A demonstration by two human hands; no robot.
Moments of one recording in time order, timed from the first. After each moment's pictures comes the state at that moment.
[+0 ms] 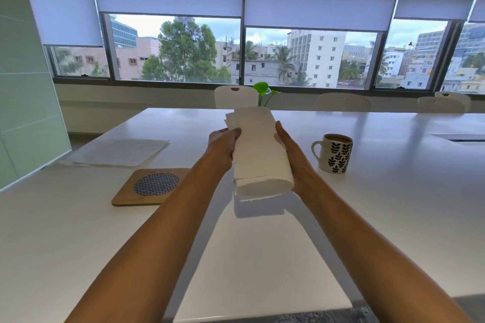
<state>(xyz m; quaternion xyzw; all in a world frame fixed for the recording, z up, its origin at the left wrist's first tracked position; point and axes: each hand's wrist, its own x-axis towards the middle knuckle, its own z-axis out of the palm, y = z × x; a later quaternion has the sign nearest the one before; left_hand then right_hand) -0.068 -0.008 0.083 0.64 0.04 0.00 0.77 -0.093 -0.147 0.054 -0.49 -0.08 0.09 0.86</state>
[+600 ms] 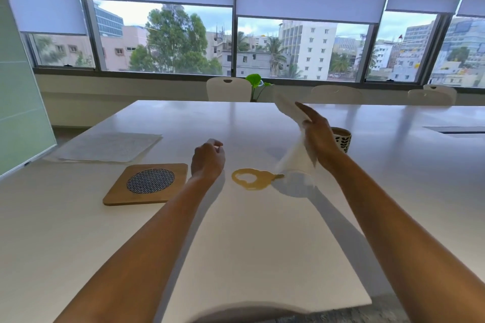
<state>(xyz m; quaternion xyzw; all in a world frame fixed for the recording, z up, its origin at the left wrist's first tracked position) -0.034 0.016 0.017 0.89 -0.01 0.21 0.41 -0.064 -0.198 0.072 -0.81 0.02 -0.30 0.50</state>
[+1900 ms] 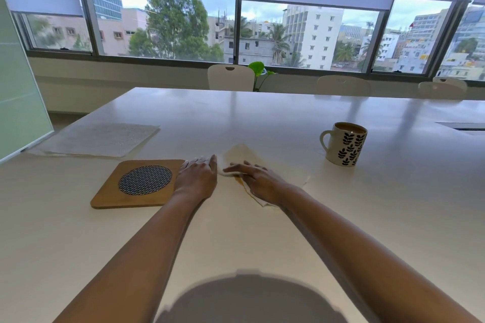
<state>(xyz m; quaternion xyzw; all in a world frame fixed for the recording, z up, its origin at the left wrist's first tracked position) -0.004 0.046 -0.037 0.98 -0.06 0.10 0.17 -0.019 -0.126 -0.034 -0.96 -0.20 -0.01 0.21</state>
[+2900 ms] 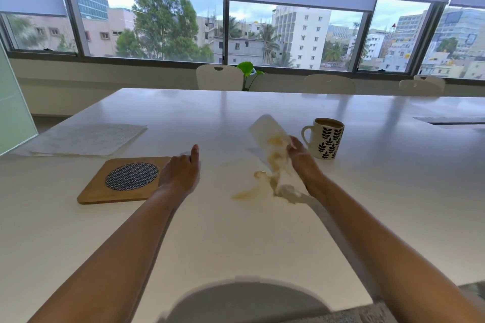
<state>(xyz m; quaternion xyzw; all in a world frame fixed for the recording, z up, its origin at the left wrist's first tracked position) -0.022 0.047 -0.025 0.95 -0.03 0.14 0.27 -0.072 -0.202 0.004 -0.75 0.00 -0.12 0.64</state>
